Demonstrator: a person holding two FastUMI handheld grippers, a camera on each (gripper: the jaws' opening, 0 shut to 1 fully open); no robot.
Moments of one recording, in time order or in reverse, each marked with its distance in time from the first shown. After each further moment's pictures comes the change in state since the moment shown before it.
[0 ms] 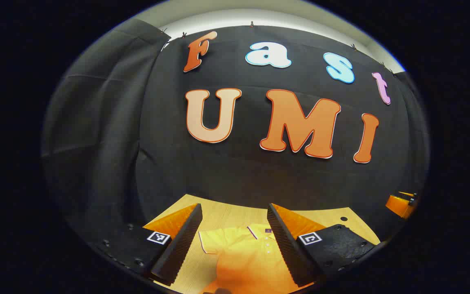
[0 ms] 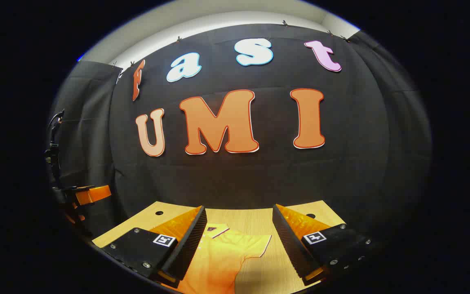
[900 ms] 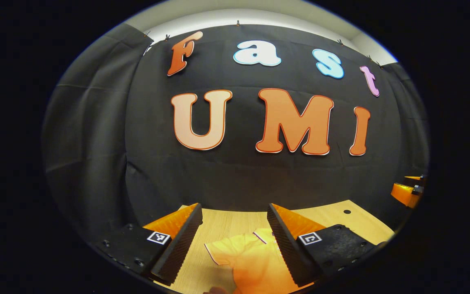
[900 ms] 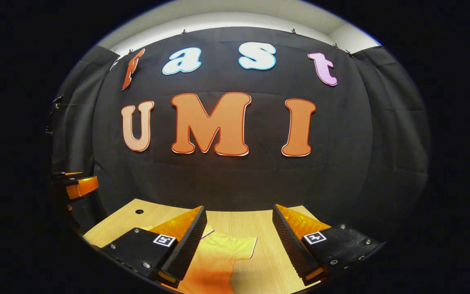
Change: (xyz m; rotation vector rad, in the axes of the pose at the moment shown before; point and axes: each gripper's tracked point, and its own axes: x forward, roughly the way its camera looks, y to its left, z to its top) left arm 0.041 0.041 0.014 0.088 -0.016 -0.080; right arm 0.006 0.026 0.012 -0.100 -0.012 -0.197
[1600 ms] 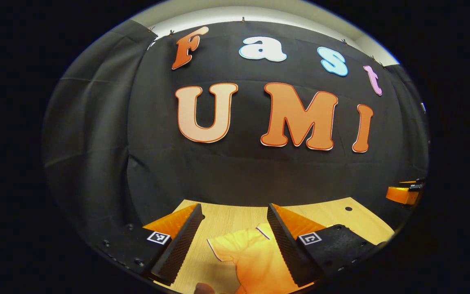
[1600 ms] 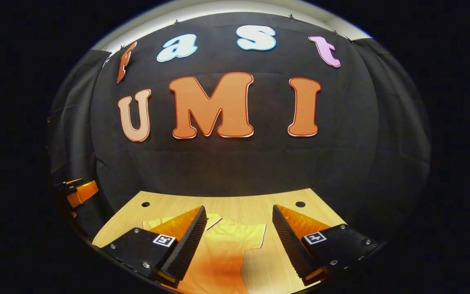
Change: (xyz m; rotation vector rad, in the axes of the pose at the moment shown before) left arm 0.000 0.015 -0.019 -0.007 0.031 0.008; right arm 0.019 0.008 -0.036 0.069 0.192 0.012
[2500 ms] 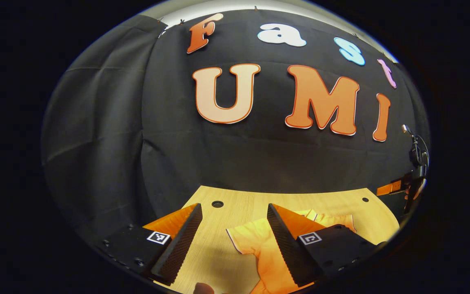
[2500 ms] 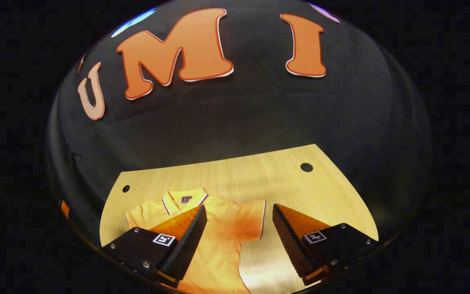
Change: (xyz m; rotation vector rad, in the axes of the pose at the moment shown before) left arm 0.027 0.061 -0.049 -0.018 0.118 0.097; right arm 0.154 -0.033 -0.082 0.106 0.417 -0.047
